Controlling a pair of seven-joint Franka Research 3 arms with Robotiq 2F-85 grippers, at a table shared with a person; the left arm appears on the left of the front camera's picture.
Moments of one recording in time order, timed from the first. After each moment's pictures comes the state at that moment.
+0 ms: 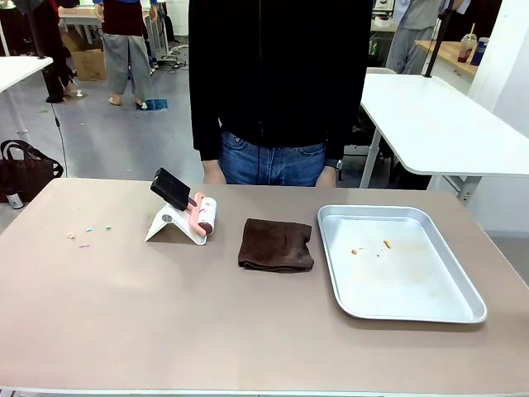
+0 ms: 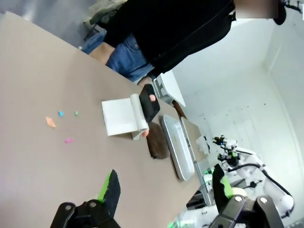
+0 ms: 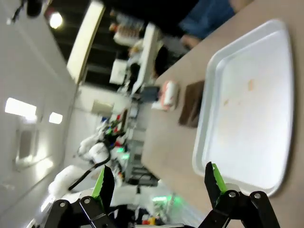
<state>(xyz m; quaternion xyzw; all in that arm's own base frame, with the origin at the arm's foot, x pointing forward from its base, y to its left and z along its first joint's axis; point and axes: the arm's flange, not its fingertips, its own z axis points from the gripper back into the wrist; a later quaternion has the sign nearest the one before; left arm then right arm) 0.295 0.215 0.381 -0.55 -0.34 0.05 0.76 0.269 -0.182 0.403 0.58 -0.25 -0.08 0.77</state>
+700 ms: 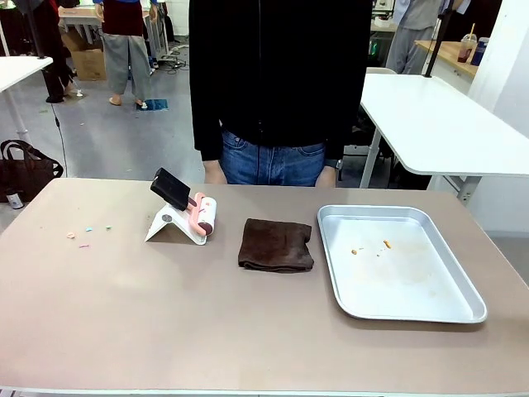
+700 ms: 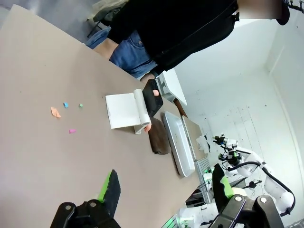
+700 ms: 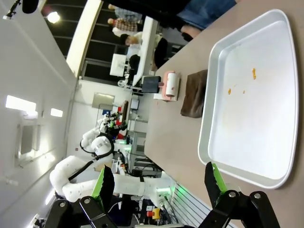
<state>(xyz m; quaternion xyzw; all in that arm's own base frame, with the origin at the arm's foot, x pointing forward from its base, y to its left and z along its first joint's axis) 0.279 0.223 0.377 -0.55 -0.33 0.06 0.77 0.263 -0.168 0.407 0.59 -0.21 -0.06 0.77</state>
